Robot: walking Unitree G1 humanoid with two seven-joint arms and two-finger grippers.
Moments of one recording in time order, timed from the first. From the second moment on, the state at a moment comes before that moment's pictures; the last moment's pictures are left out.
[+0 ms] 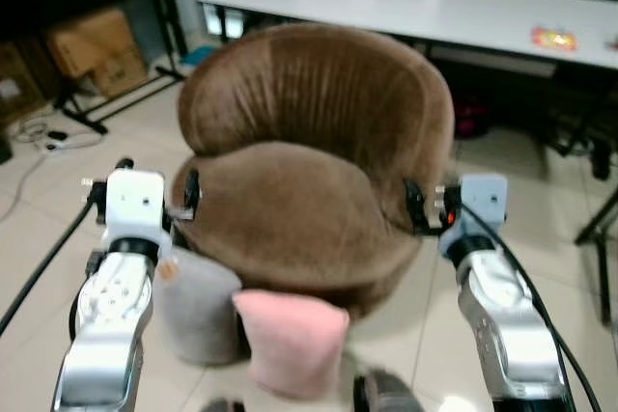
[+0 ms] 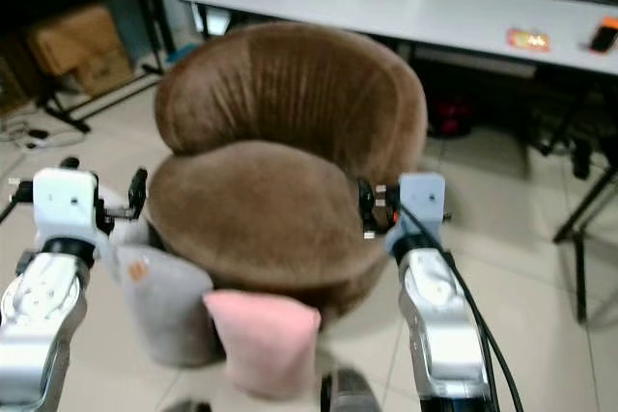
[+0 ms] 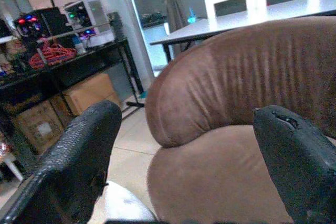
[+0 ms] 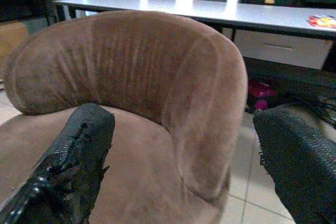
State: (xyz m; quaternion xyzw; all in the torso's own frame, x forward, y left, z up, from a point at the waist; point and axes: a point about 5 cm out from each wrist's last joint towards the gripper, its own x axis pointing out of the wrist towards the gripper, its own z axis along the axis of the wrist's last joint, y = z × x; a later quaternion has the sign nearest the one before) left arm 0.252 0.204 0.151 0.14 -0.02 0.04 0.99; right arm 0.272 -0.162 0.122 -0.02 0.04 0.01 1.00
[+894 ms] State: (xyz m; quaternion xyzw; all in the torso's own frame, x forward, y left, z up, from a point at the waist) left arm 0.244 0.218 0.133 0.16 0.00 0.05 0.99; right arm 0.272 -0.167 0.112 -0.04 0.07 0.02 1.00
